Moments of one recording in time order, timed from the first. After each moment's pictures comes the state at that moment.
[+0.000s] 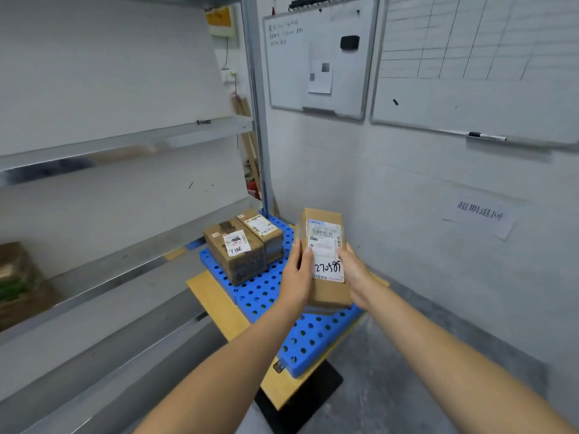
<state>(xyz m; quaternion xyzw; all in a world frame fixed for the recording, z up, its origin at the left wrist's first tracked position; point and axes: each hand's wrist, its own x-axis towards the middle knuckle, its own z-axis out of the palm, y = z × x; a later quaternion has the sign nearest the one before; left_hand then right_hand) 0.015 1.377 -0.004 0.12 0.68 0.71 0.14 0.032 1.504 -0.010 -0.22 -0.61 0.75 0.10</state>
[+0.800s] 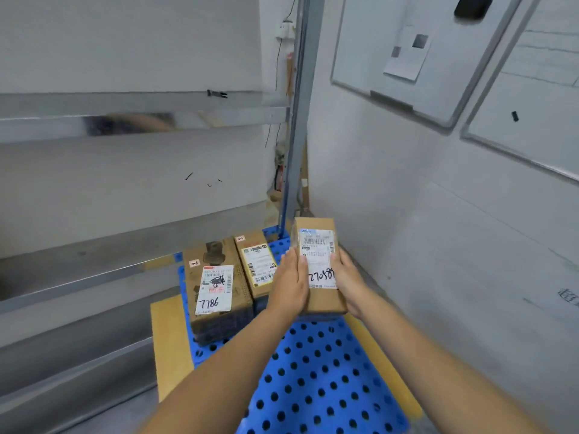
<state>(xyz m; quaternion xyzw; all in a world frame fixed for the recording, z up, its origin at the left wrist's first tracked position) -0.286 1.491 -0.066 0.11 0.85 0.52 -0.02 -0.284 1.619 -0.046 -0.18 -0.72 0.66 -0.03</state>
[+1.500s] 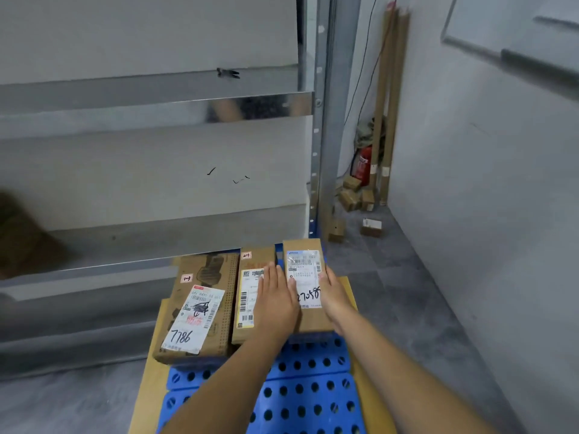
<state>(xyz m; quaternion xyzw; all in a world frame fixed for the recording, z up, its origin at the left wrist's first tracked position) -0.417 1.520 -0.145 -0.13 0.97 0.22 0.04 -0.457 1.635 -0.132 -0.12 -0.72 0.65 -0.22</state>
